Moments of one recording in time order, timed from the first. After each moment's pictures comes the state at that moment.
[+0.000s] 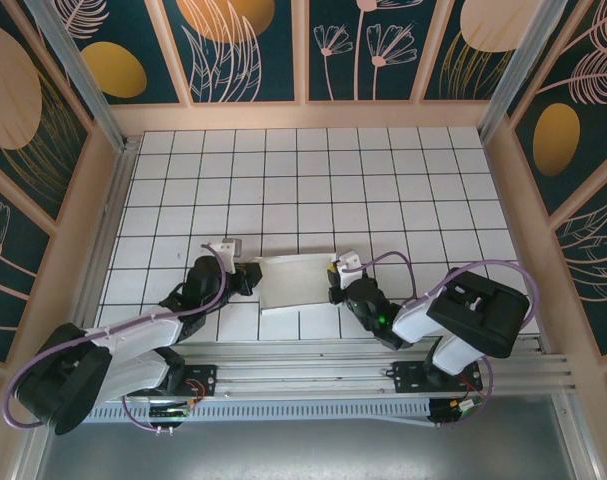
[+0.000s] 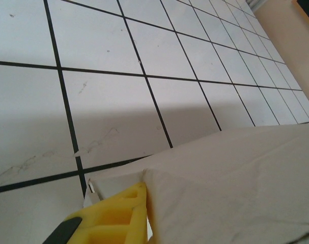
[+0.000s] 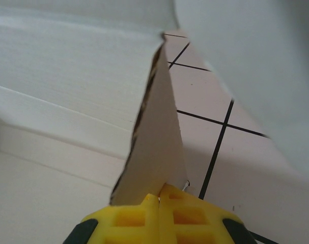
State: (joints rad) left arm -0.61 1.09 0.21 0.43 0.12 -0.63; right arm 1.01 1.55 0.21 0.99 0.48 0.20
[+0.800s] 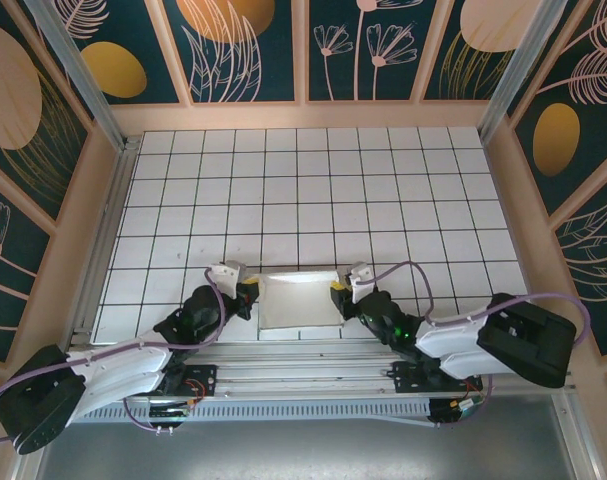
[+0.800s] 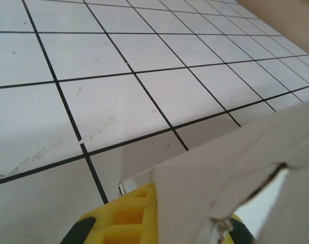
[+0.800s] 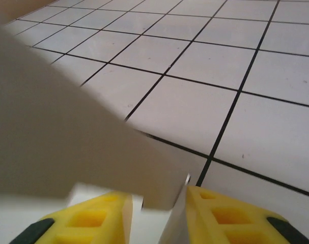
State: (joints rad) left arm -0.81 0.90 0.04 0.50 -0.12 -0.40; right arm 1.08 1.23 0.07 0.78 0.44 0.30
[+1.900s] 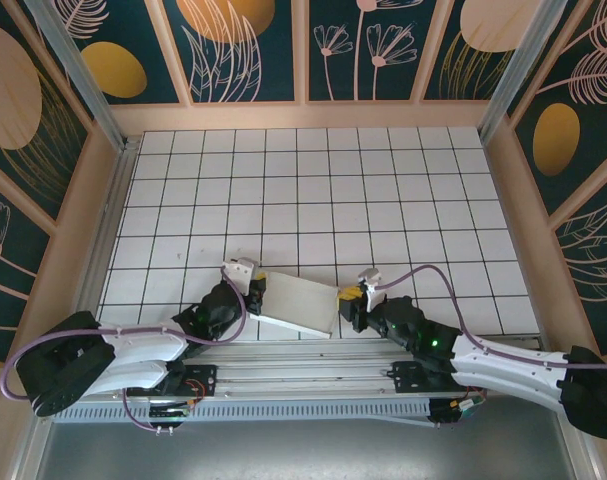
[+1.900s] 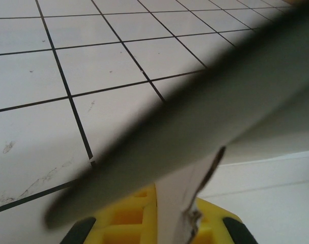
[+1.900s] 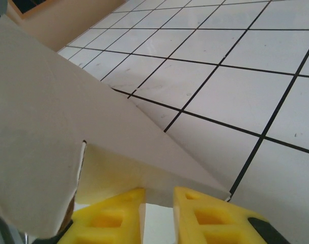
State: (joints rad) left arm -0.91 1.17 0.11 0.65 -0.32 -0.36; right arm 1.08 0.66 0.05 0.28 0.21 0.42
